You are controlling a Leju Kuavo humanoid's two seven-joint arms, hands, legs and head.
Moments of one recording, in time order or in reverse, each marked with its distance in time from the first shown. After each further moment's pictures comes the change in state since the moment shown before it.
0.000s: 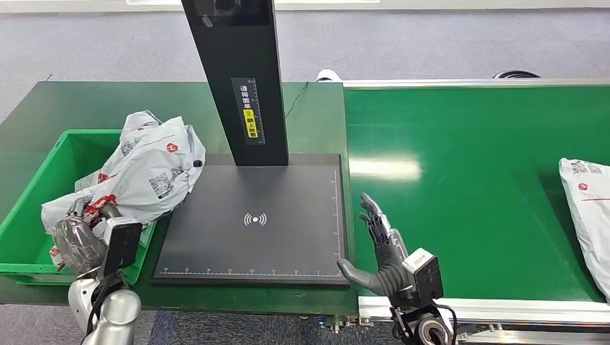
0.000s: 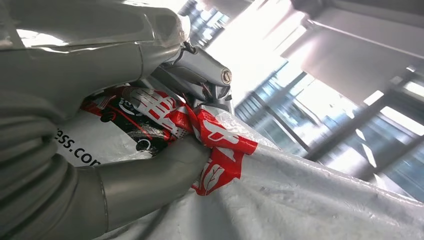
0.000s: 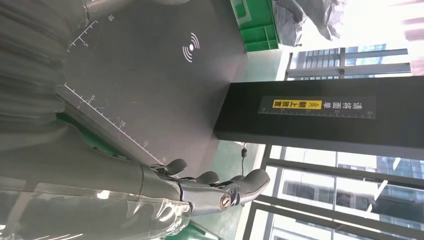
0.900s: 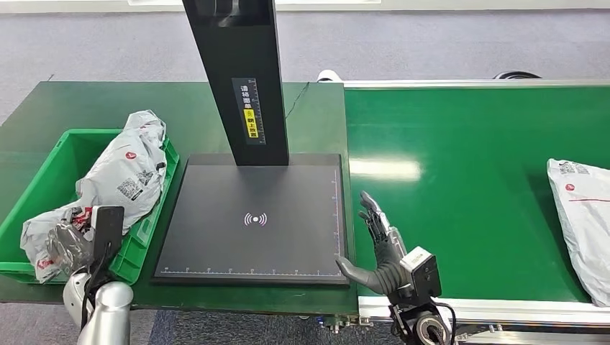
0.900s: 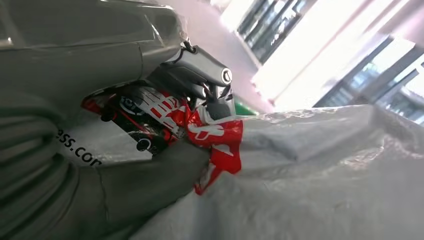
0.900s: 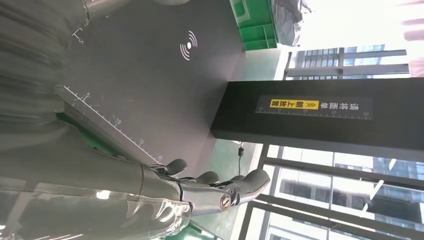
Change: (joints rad) left arm -0.131 -0.045 0.236 0.225 -0.090 -0.138 0.165; right arm -0.013 0.004 0.001 0.011 0.018 -0.005 -0.009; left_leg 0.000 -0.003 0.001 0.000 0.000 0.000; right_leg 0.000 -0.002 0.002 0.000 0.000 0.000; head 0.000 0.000
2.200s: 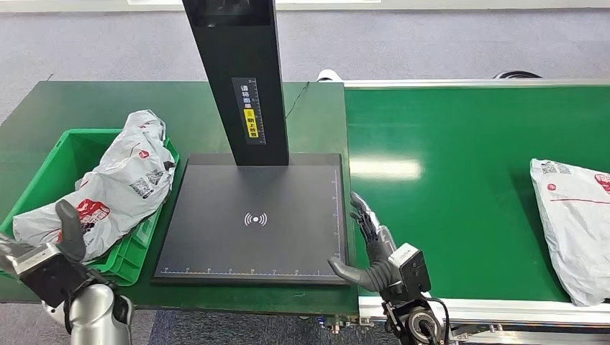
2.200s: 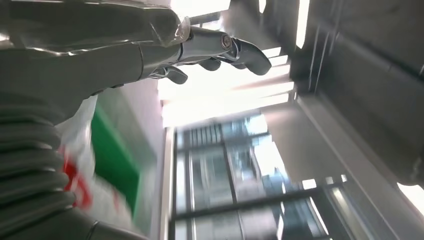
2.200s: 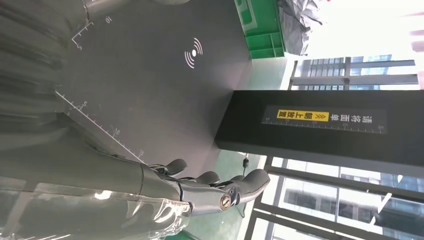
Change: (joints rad) left arm 0.118 -0.098 -0.144 -0.420 0.587 0.090 -0.583; right arm -0.039 -0.004 0.032 0.067 0.004 -0.013 -0.011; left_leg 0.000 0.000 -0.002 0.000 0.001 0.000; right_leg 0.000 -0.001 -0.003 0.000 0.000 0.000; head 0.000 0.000
